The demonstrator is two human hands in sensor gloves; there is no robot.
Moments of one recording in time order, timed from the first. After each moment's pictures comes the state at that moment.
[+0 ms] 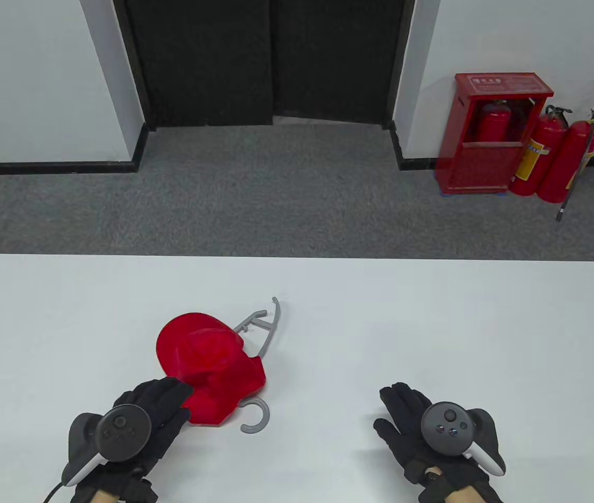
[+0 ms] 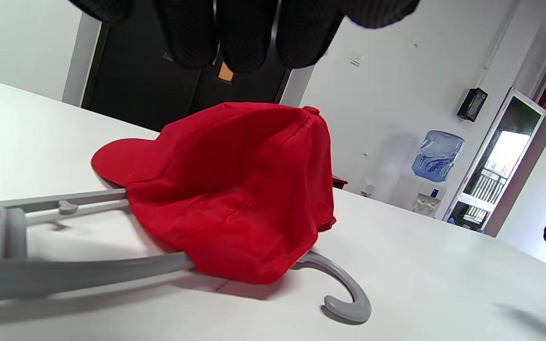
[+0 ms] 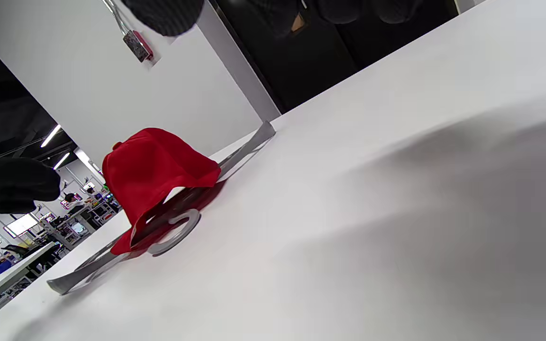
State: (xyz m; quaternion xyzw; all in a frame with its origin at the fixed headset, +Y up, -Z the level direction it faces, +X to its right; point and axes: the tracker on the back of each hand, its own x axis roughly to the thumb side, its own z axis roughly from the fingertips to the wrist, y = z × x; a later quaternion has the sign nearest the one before) left_hand -0.275 -0.674 -0.286 0.03 -0.13 0.17 0.98; right_hand 0.193 -0.714 -0.290 0.15 0.08 0.94 0.29
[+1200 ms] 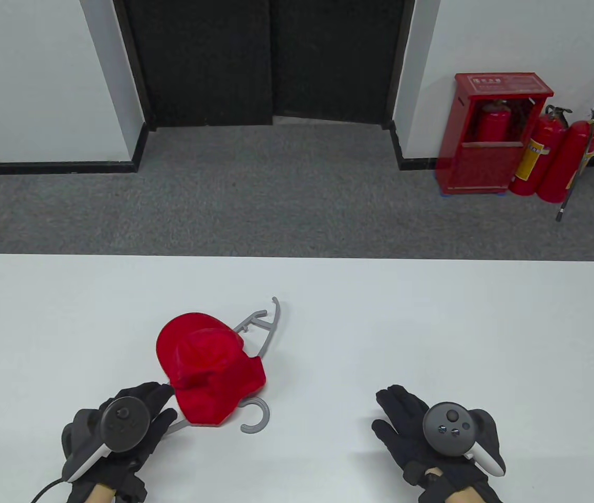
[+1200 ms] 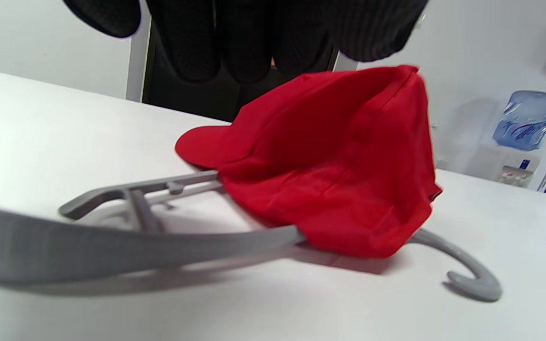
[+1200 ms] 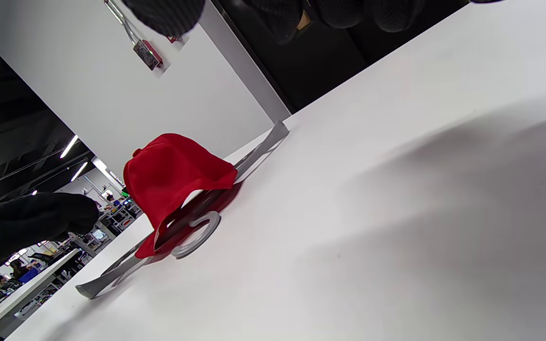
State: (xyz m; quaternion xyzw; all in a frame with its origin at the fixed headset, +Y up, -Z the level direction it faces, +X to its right) left_hand -0.293 -0.698 -0.301 -0.01 -0.05 0.10 0.99; right_hand 0.192 -0.712 -0.289 0.16 0.08 0.93 0.32
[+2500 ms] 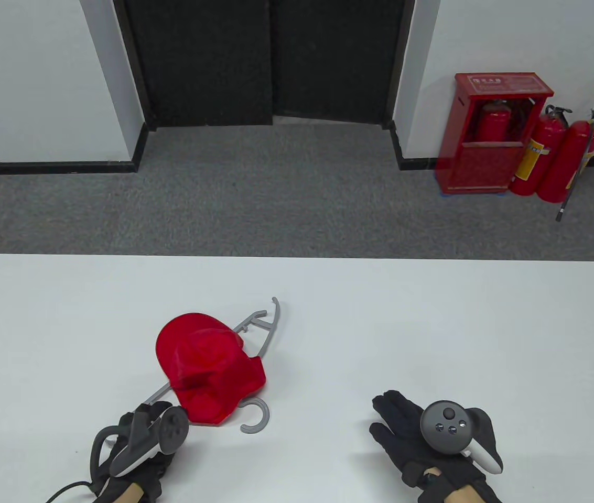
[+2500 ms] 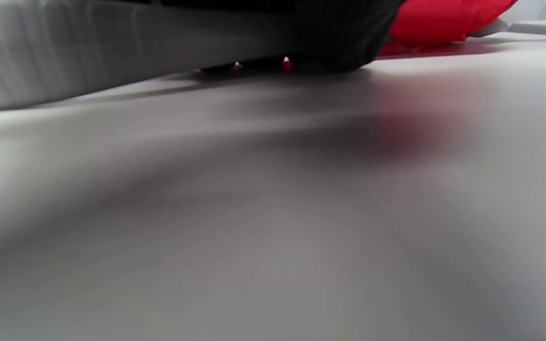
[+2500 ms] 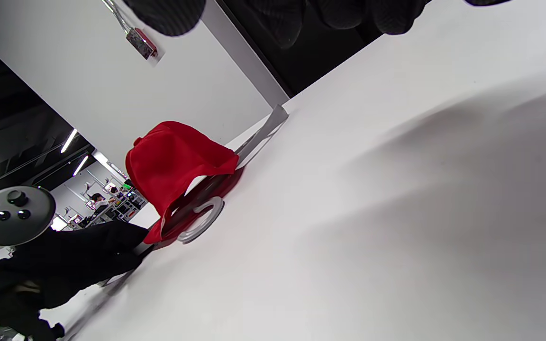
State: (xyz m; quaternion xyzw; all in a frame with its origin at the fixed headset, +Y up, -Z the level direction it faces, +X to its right) left_hand -0.264 -0.769 -0.318 -0.08 -0.03 -0.05 1.00; right_hand 0.189 -0.717 -0.291 0.17 0.11 0.92 0.33
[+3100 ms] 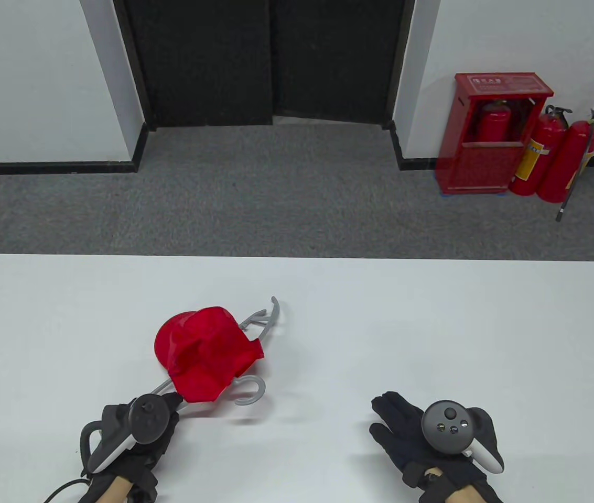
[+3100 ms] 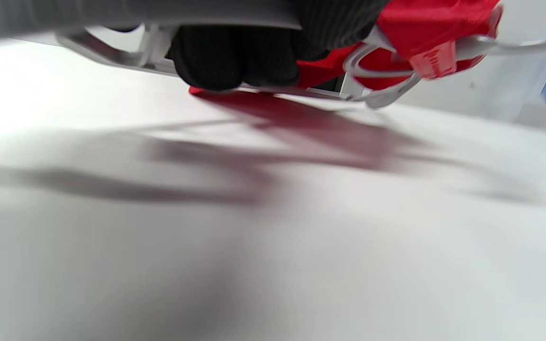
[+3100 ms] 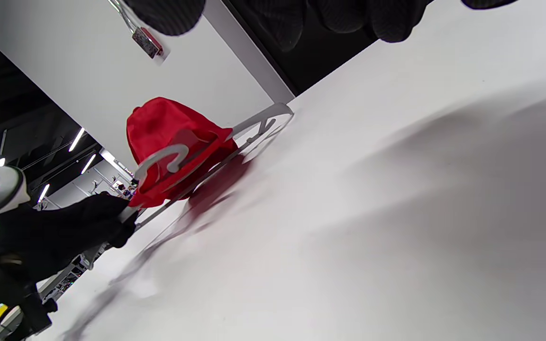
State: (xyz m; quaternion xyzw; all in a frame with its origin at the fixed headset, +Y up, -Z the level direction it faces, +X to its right) left_hand -0.283 -0.730 -0.317 -0.03 -0.03 0.10 0.99; right_hand 0.190 -0.716 -0.290 0.18 0.11 0.92 0.33
